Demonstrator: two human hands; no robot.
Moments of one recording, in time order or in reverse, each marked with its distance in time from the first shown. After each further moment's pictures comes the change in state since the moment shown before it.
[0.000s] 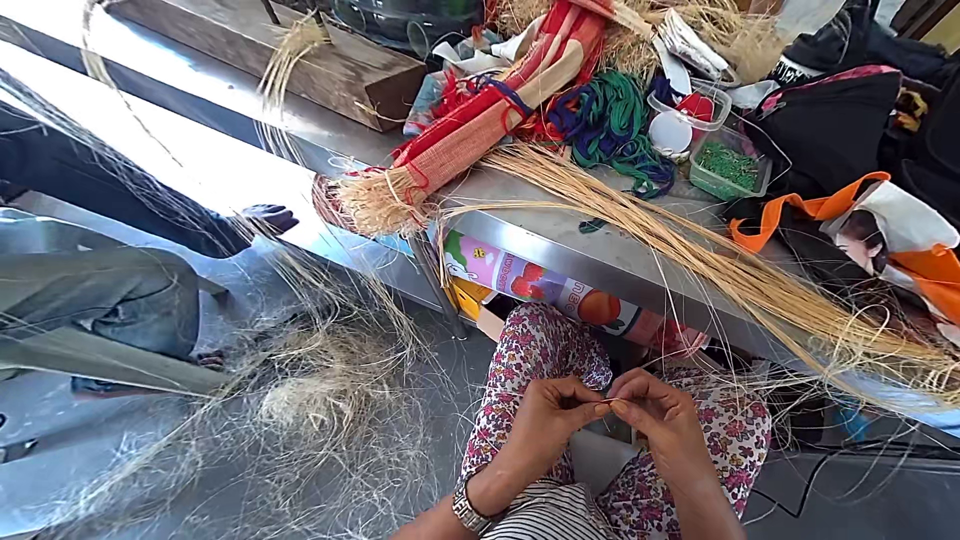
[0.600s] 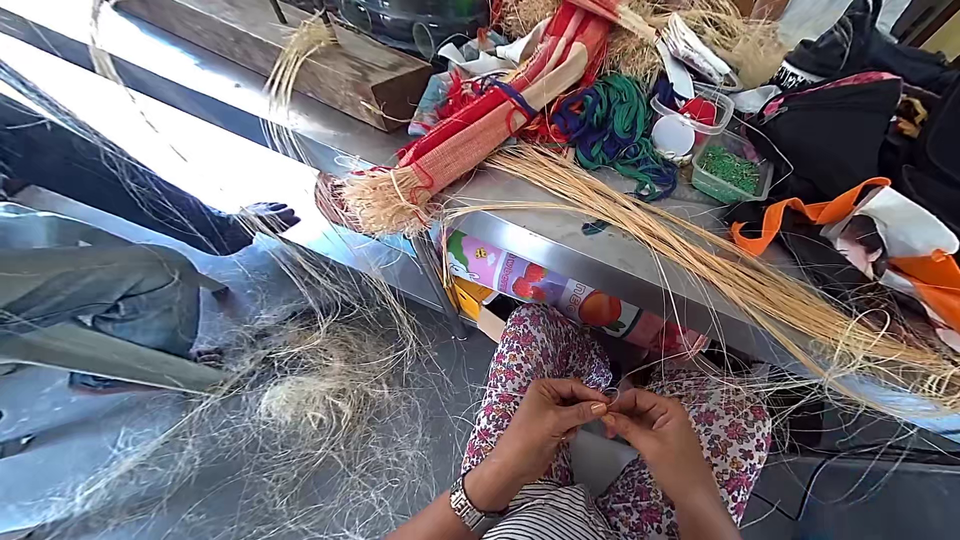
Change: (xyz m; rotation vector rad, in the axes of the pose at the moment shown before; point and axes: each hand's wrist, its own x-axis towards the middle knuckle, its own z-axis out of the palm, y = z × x) left_hand 0.000 0.001 -0.003 -0.317 -0.050 -0.164; right_hand -0.008 -0.014 0.008 -0.178 -0.012 0.173
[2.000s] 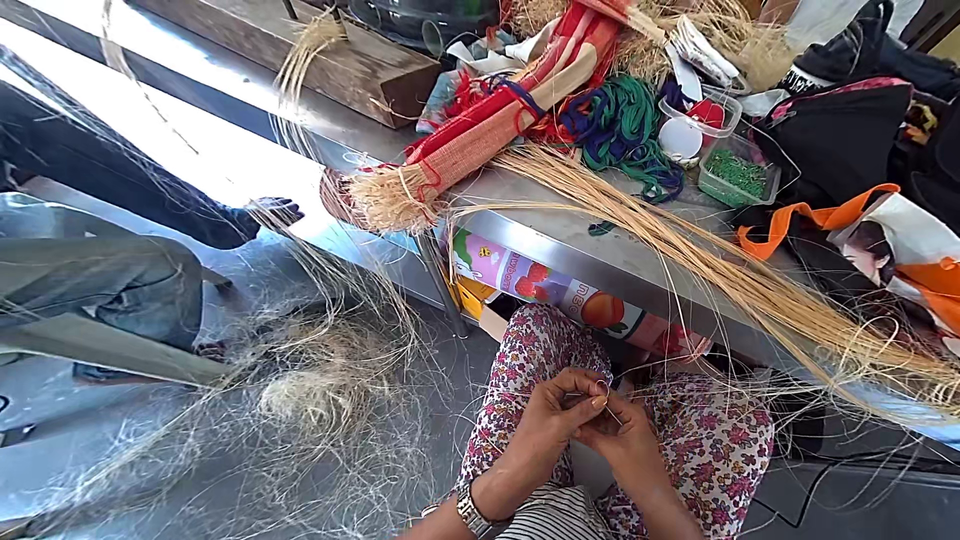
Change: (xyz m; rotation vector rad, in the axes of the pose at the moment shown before) left_hand -0.001 -0.007 0.008 0.004 0.108 0.128; right_hand 0.001 0.026 0.034 0.136 0.009 -0.015
